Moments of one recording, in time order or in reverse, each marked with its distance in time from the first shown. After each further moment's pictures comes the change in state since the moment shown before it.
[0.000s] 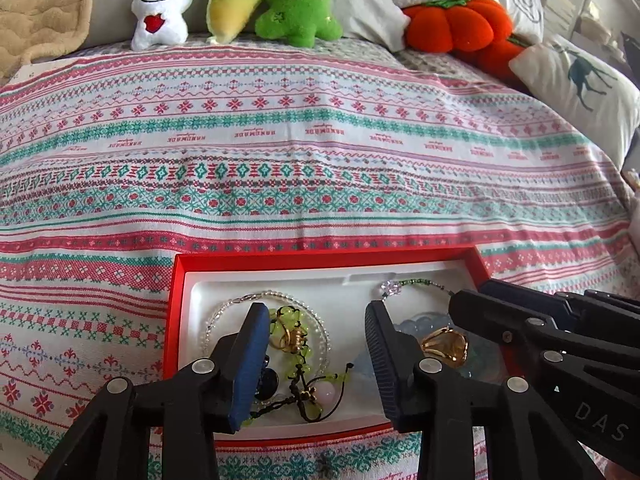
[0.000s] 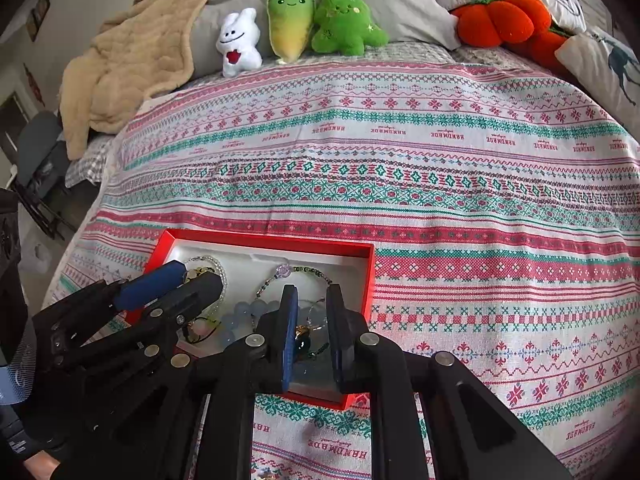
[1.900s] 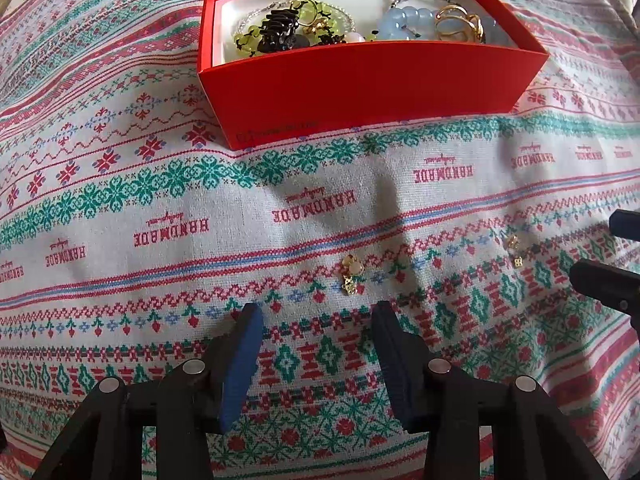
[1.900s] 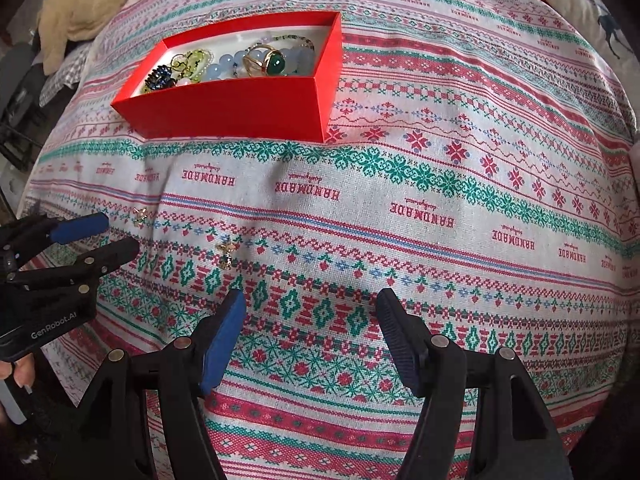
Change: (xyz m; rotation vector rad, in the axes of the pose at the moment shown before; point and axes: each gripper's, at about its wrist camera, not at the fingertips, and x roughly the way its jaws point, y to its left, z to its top) left arm -0.025 0.003 -0.114 0.129 0.413 0.084; right arm -0.028 -0.003 -0.118 -0.036 0.334 -0.115
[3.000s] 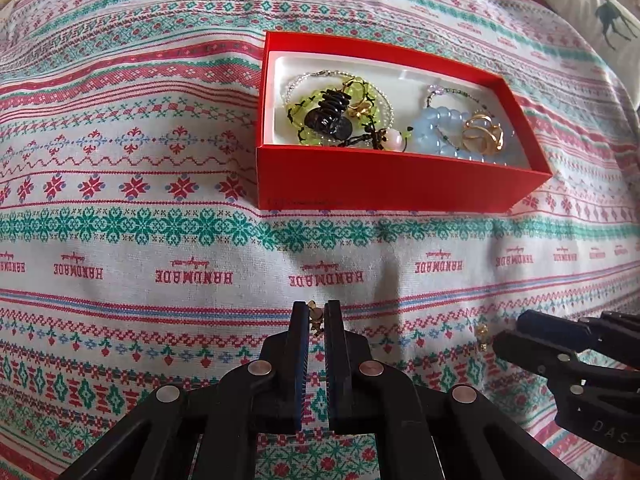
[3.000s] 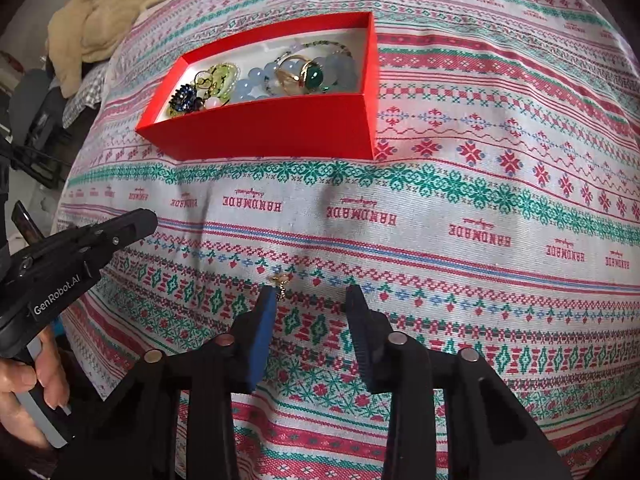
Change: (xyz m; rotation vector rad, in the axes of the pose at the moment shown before) left arm -0.008 0.018 0.041 -0.200 -0.088 -0.099; right arm 0.011 0.016 0.020 0.045 0.015 0.151
